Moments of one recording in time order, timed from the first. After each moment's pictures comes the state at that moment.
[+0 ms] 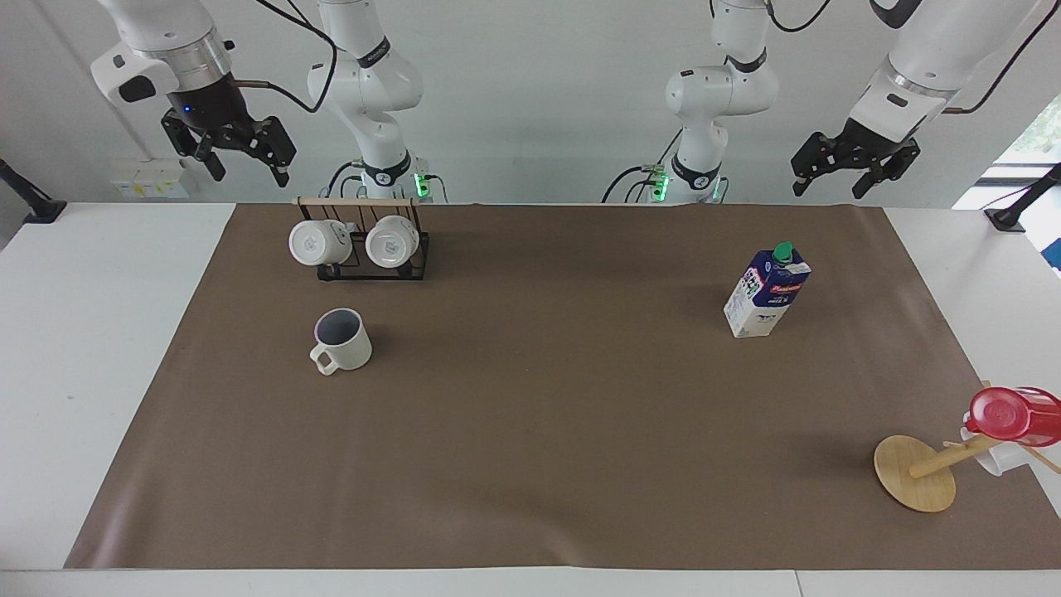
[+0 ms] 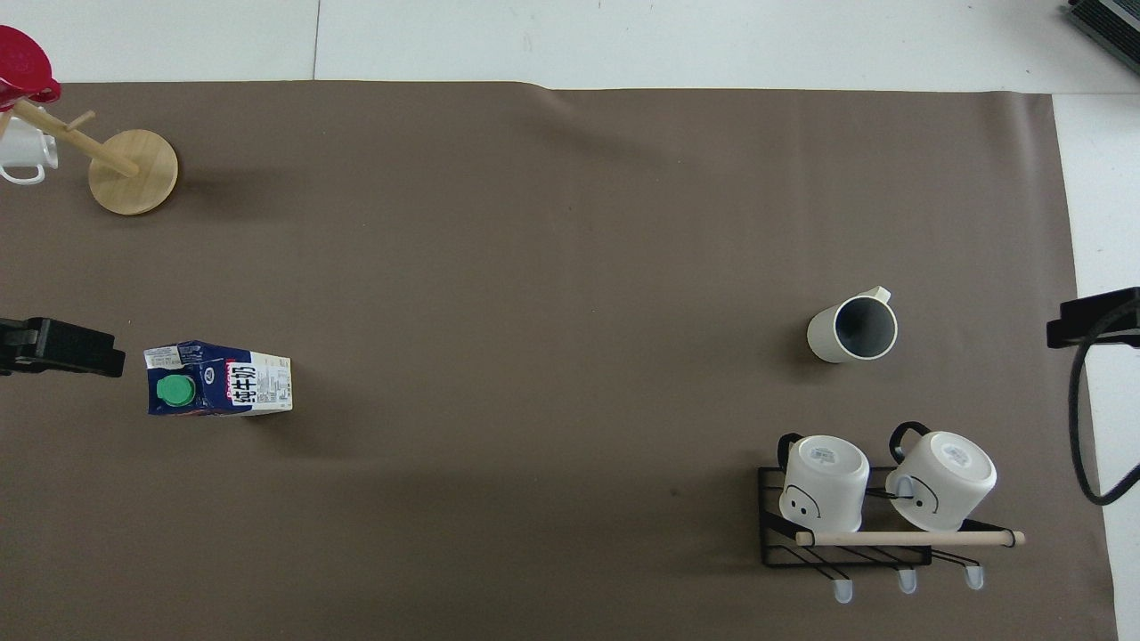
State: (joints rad) left arm 0.02 -0.12 -0.07 -1.64 -0.04 1.44 0.03; right arm 0.02 -0.09 -0.06 -1.55 -0.03 1.43 0.08
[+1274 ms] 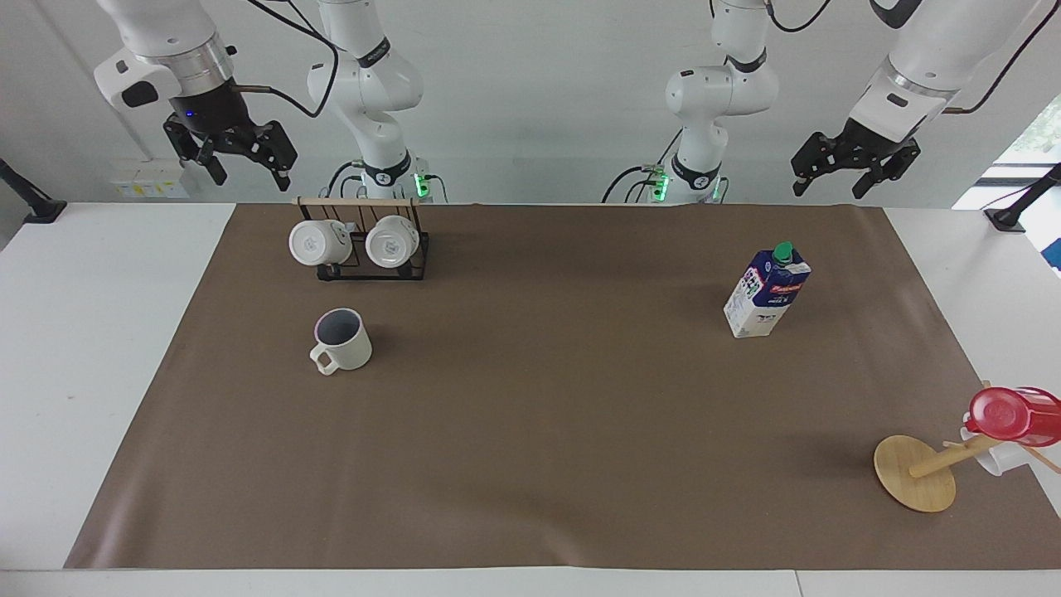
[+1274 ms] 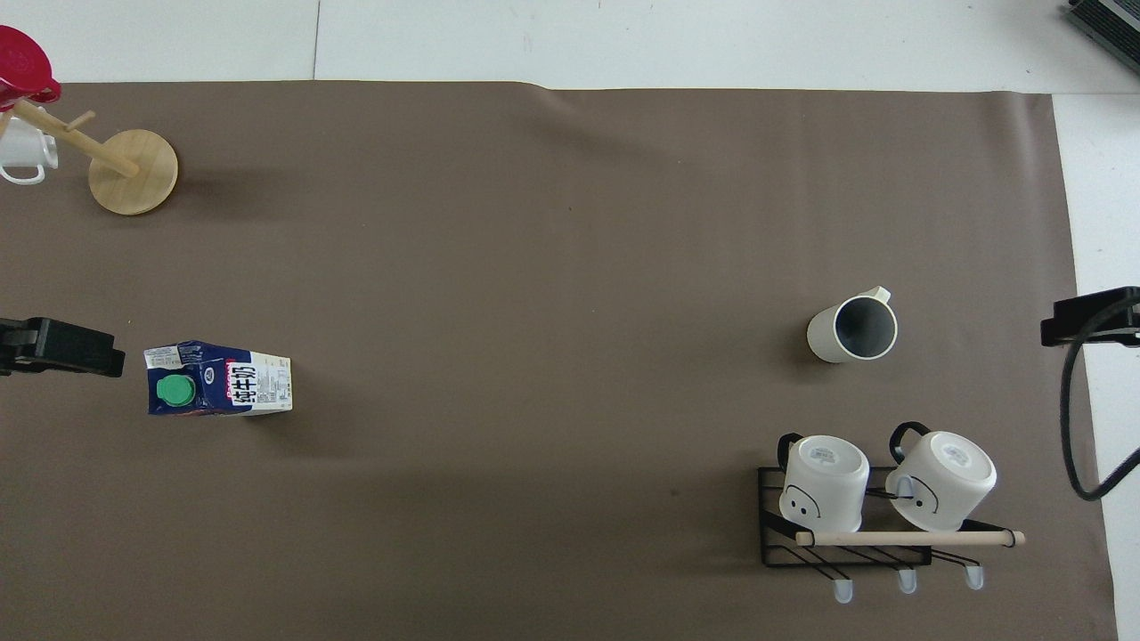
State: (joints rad) left arm 0.02 -0.12 -0.07 -1.64 -0.04 1.44 0.03; right arm 0.02 -0.10 -0.06 -1.57 -0.03 1.46 0.08
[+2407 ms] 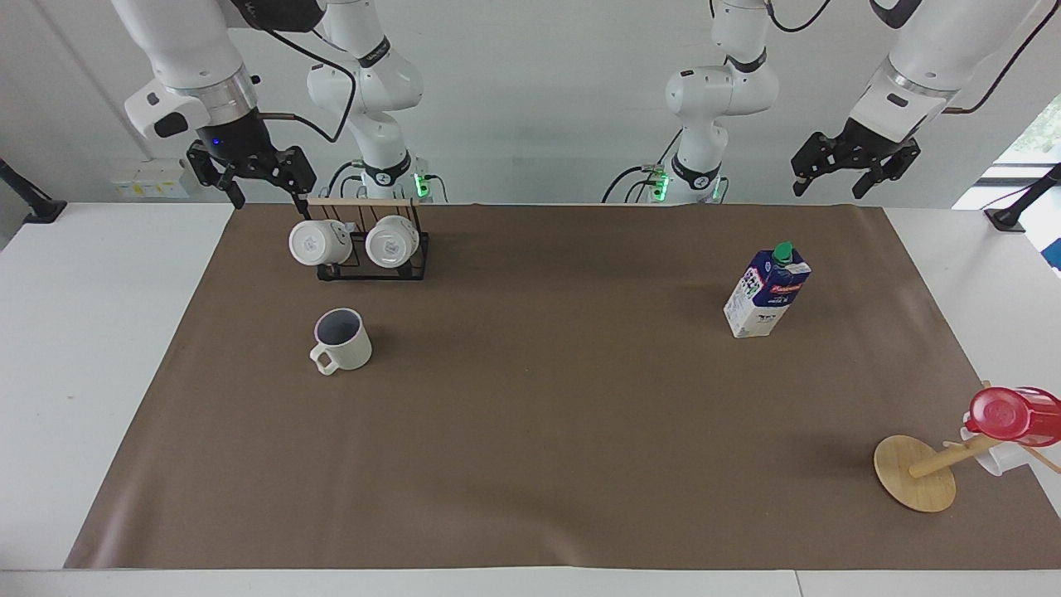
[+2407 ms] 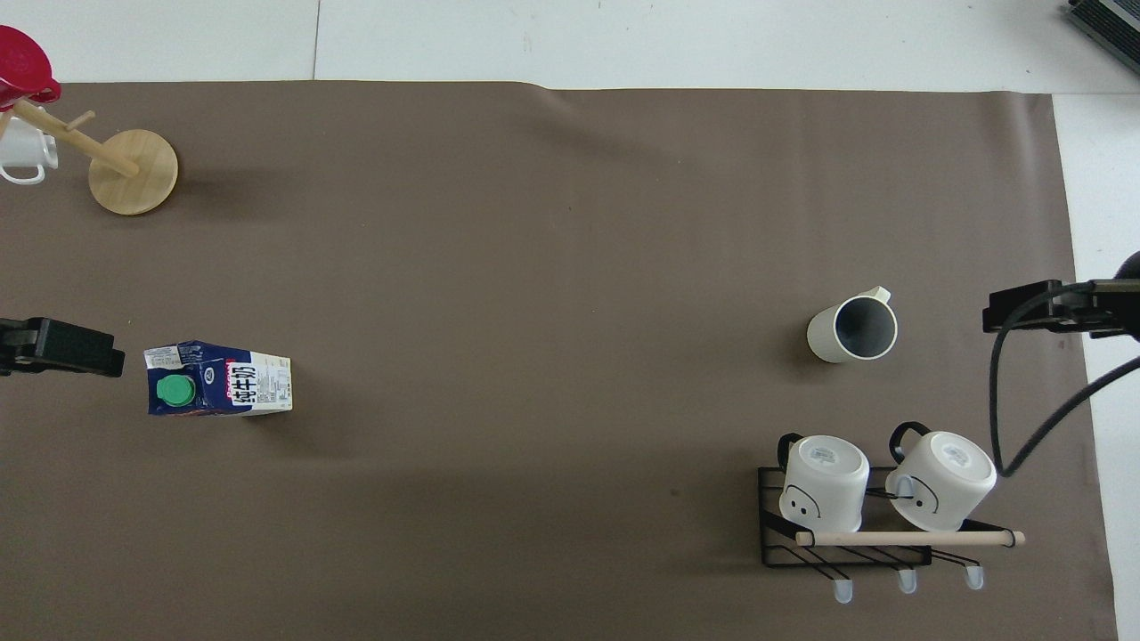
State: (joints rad) left arm 0.02 -0.12 -0.07 -1.64 -0.04 1.44 0.03; right arm 0.07 -0.09 -0.05 -1.70 -0.03 1.63 0.08
